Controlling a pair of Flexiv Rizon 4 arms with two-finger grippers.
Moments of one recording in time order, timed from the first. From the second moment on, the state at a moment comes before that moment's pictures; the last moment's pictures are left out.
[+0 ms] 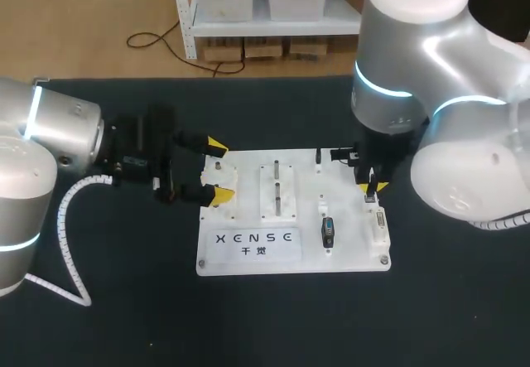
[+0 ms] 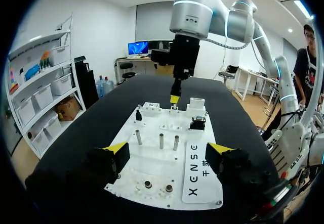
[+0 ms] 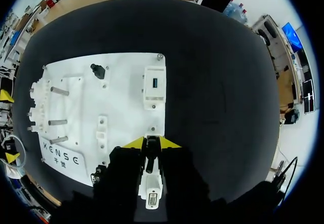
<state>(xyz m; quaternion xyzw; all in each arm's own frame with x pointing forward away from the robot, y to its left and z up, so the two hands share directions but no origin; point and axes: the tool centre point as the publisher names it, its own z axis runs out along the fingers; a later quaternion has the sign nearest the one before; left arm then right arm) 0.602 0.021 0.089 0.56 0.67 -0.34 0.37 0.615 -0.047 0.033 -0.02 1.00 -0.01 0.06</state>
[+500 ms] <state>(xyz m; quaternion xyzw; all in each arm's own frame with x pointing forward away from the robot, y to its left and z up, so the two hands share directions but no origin) 0.602 0.021 0.089 0.56 0.67 -0.34 0.37 0.617 -0.049 0.032 -0.02 1.00 -0.02 0.06</state>
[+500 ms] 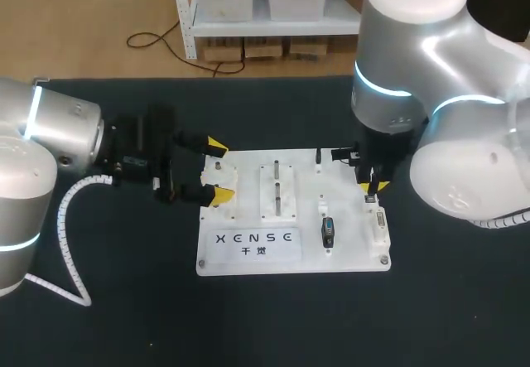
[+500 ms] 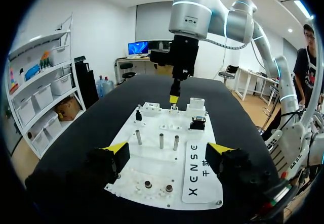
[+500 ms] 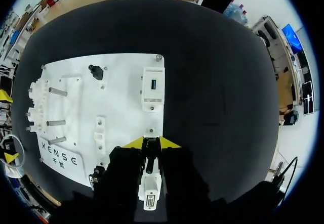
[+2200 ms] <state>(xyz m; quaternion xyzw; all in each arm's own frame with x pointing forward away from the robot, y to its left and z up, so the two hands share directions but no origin) 0.602 0.021 0.089 0.56 0.67 -0.34 0.37 0.618 -0.048 0.023 -0.01 1.00 0.00 0.05</state>
